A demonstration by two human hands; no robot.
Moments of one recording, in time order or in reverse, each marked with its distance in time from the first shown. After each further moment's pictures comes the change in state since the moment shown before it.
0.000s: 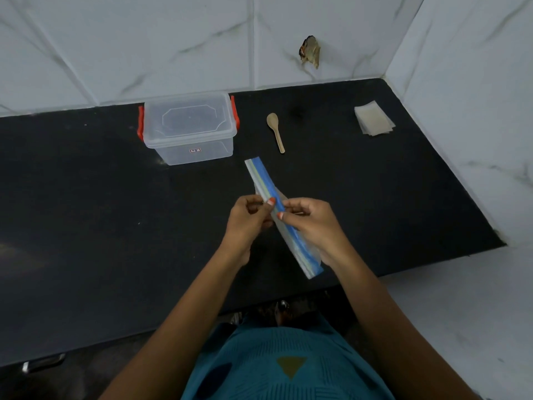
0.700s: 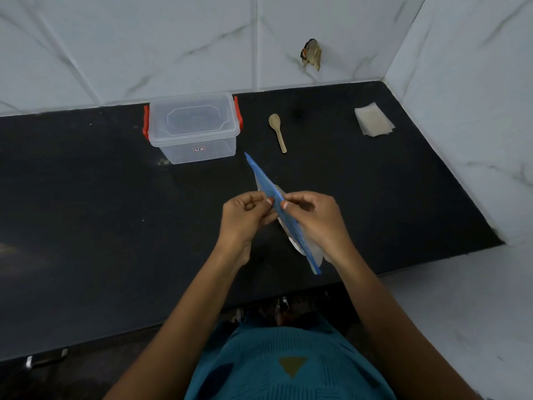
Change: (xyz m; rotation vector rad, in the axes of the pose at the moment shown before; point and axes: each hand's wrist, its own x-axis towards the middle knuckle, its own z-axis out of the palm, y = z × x) left_hand -0.024 0.014 -0.006 -0.220 -0.049 0.068; right_hand -0.008 -0.003 0.004 -0.114 0.104 -0.190
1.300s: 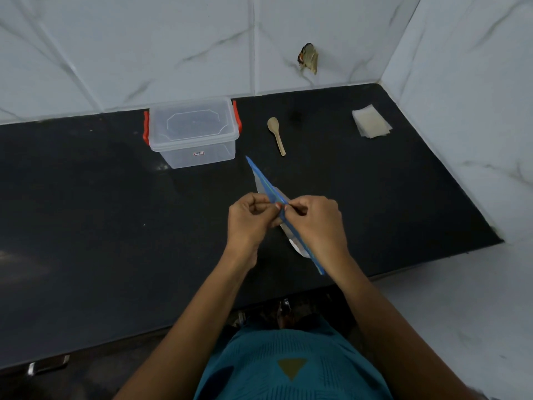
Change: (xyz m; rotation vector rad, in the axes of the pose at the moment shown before) left_hand 0.000 -0.008 0.006 0.099 0.026 0.087; right_hand -0.009 -0.006 0.004 -0.383 0.084 -0.101
